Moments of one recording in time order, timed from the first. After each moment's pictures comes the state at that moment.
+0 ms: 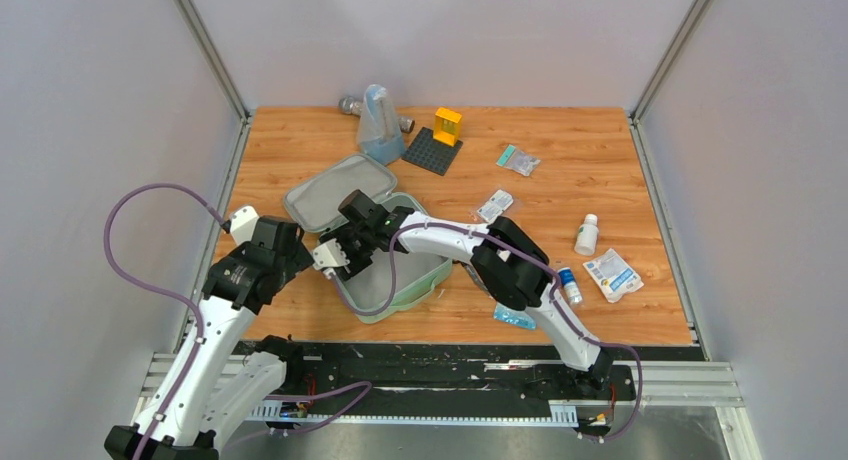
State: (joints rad) left arm -0.30 0.75 0.82 -1.07 -0.52 -0.82; right arm 1.02 2.34 1.84 -0.34 -0.47 -1.18
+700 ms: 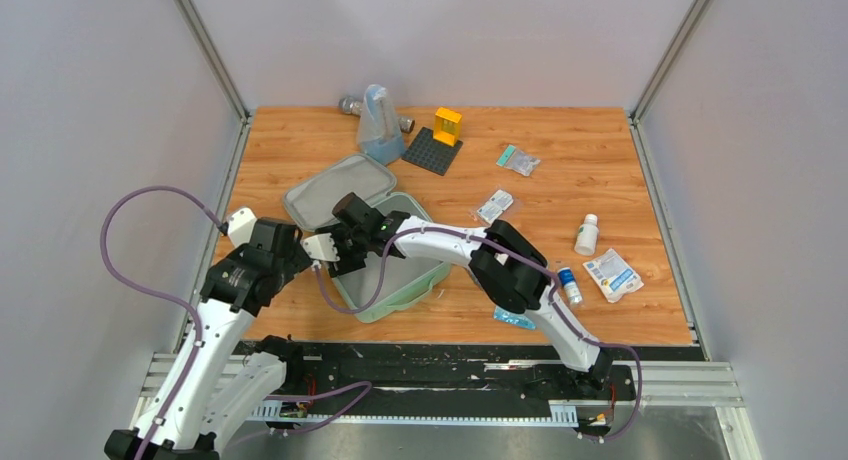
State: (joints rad) left arm -0.30 0.74 0.82 -1.08 -0.52 -0.82; right arm 1.04 2.33 1.84 -0.27 -0.35 -0.94
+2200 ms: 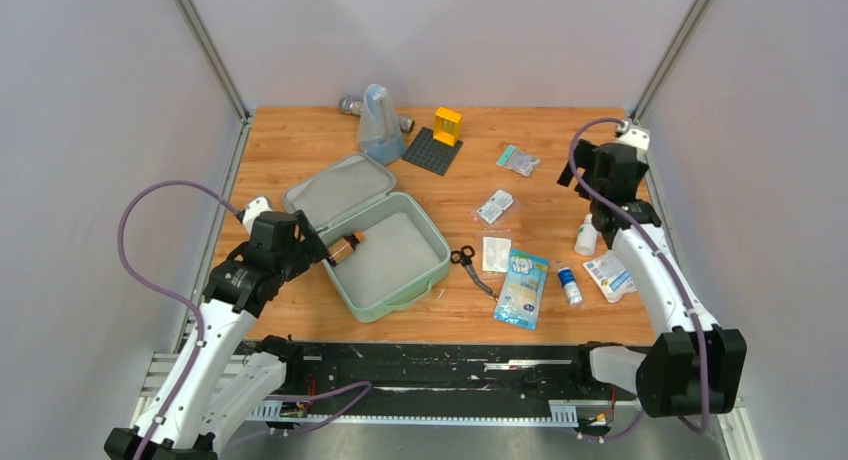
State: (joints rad) left arm -0.30 0.73 0.80 -0.90 -0.33 -0.76; right arm 0.13 1.19 0.97 -0.22 0.32 0.28
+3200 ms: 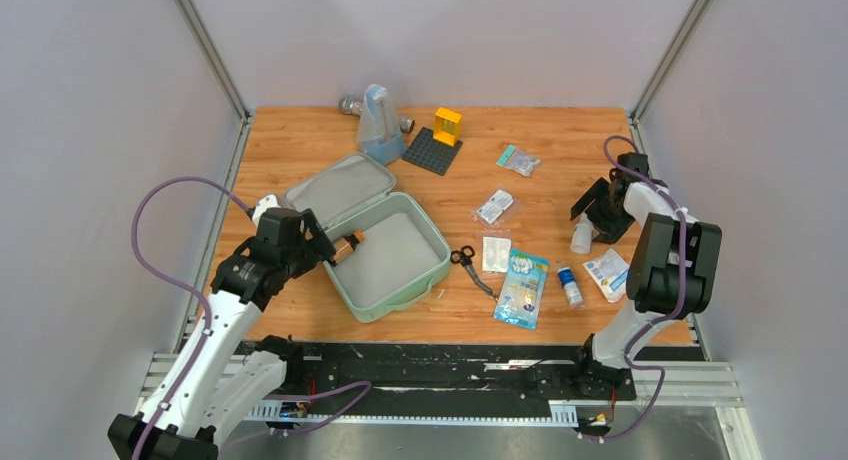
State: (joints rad) left arm -0.30 0.77 0.78 -0.83 -0.26 -0.75; right arm -0.24 1.72 1.12 -0.57 -0.06 0.55
